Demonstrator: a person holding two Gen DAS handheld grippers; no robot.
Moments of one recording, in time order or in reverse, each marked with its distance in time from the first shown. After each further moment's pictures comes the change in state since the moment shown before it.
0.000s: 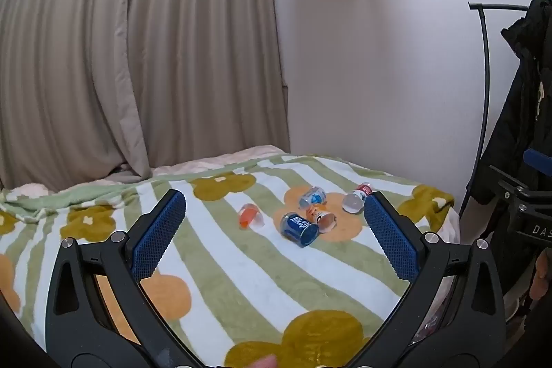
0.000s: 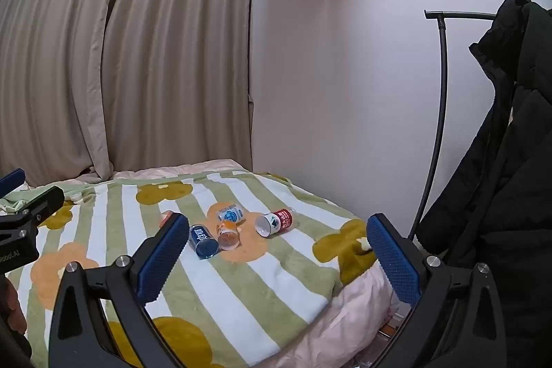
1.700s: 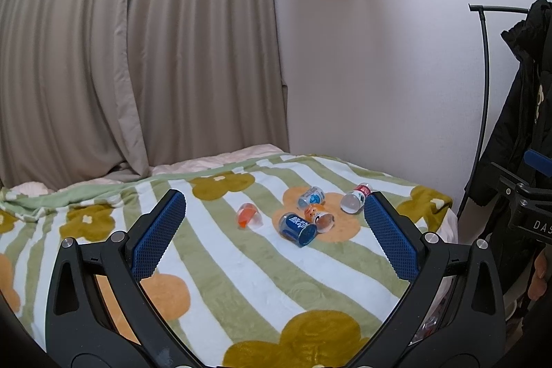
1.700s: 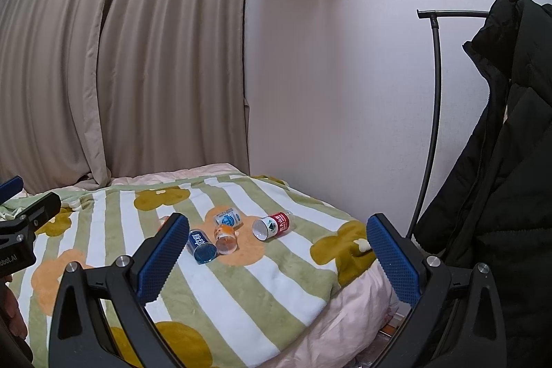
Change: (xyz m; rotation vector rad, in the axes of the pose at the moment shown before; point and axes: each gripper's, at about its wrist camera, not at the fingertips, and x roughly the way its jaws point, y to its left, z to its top) left arm -0.001 -0.004 0.001 -0.010 -0.001 0.002; right arm -0.001 0.000 0.001 0.013 -0.006 -0.007
